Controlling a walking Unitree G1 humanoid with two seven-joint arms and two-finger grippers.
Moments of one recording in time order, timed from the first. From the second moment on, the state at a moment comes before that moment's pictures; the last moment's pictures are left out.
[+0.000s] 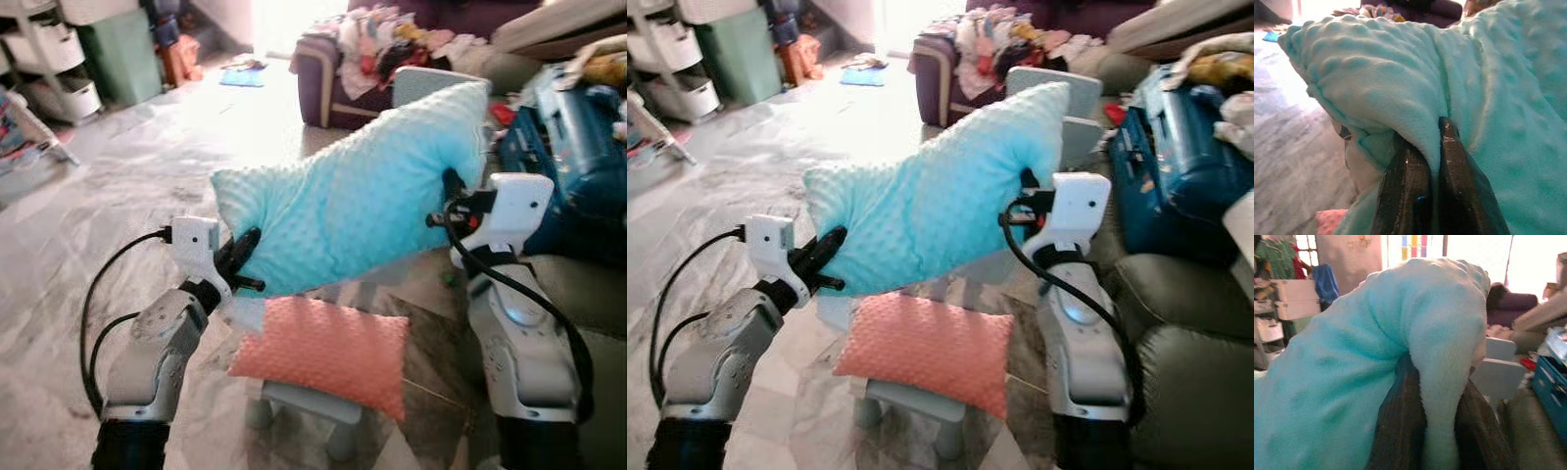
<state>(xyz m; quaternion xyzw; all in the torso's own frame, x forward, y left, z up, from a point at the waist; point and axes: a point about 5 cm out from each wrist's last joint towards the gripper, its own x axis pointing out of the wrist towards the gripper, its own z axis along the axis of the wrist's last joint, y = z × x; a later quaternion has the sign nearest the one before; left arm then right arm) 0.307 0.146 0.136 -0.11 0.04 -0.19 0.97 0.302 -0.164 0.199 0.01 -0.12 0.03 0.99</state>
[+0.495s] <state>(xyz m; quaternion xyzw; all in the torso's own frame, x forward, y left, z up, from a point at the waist) 0.332 0.166 0.130 -0.15 0.06 -0.13 0.98 0.284 -0.176 0.182 -0.01 -0.09 -0.02 1.00</state>
